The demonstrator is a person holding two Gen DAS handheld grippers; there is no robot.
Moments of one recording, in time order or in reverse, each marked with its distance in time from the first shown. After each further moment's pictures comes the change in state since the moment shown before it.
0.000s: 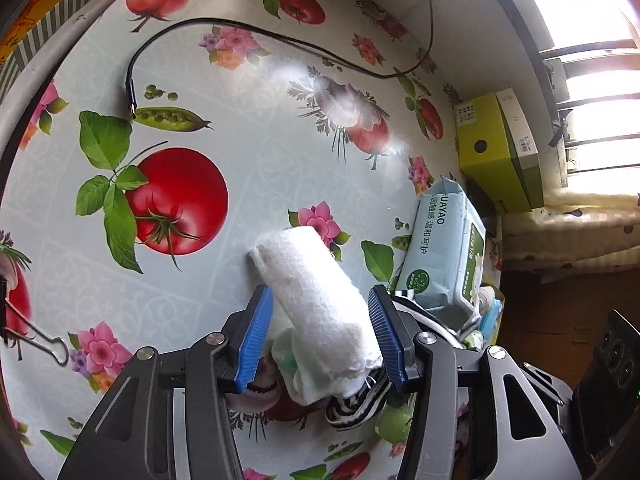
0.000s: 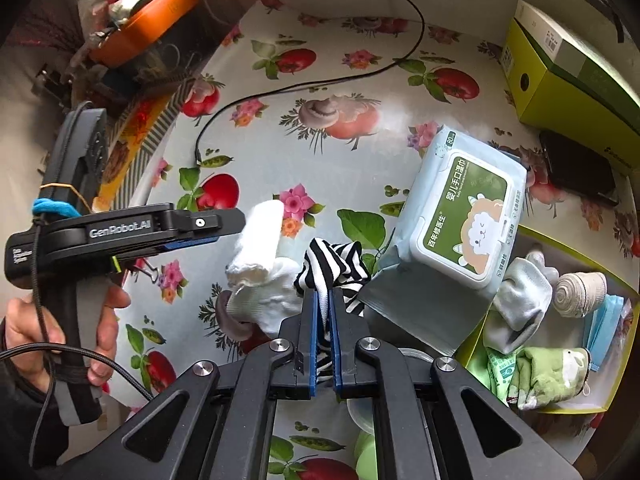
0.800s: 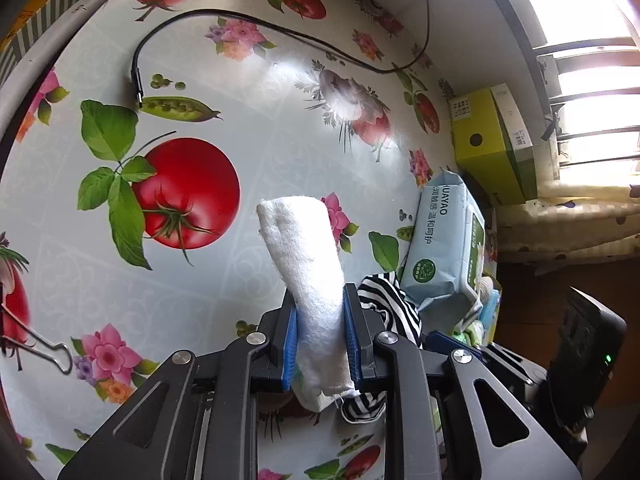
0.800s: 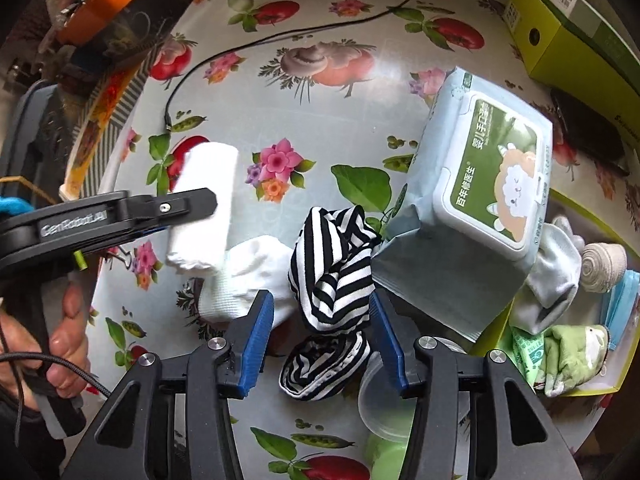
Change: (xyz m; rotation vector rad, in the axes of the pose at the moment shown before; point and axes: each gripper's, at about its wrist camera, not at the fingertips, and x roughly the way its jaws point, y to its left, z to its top) left arm -0.007 0.016 -0.007 0.029 -0.003 -0.053; right arm 0.058 -0.004 -0.002 0.074 0.156 -0.031
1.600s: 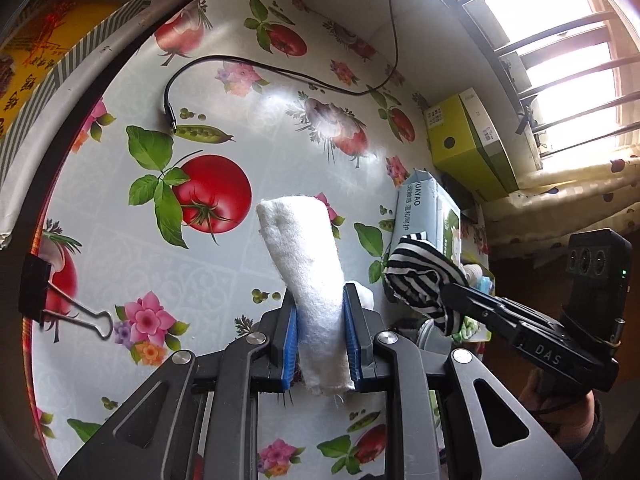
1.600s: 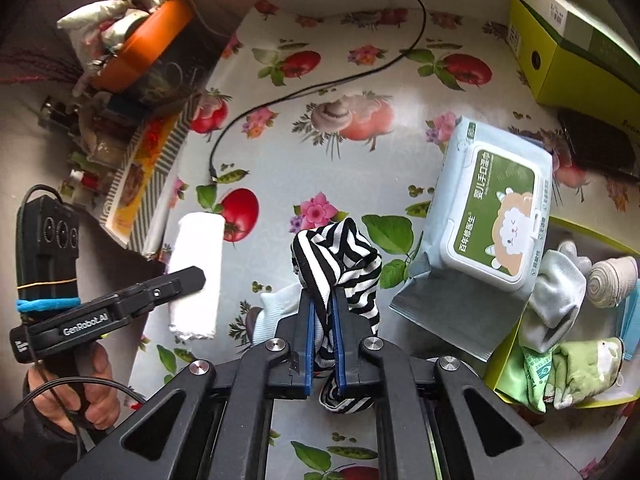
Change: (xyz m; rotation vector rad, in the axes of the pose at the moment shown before) left arm -0.051 -0.011 -0.032 0.078 -0.102 0.023; right arm -0.058 0.004 -0.002 -0.013 -0.169 0.170
